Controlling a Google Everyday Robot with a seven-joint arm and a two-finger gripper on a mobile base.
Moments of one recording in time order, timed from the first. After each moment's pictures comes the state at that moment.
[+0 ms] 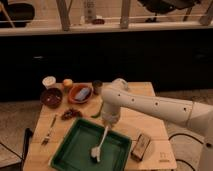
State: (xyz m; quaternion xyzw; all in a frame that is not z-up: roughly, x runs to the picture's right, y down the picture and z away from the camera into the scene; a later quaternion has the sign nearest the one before) arm 0.013 0.207 0.754 -0.31 -0.27 -0.48 0.78
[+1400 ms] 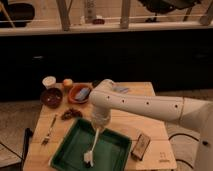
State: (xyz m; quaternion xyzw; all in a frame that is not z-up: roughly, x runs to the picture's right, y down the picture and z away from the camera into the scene) arm -0.032 0.212 0.729 -0.29 -0.29 -0.53 0.74
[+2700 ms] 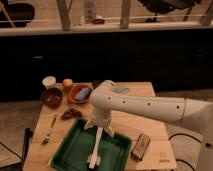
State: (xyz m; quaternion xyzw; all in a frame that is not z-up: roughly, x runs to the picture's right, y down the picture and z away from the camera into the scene) arm -0.029 0.219 0.722 -0.29 -0.30 -0.52 0.74
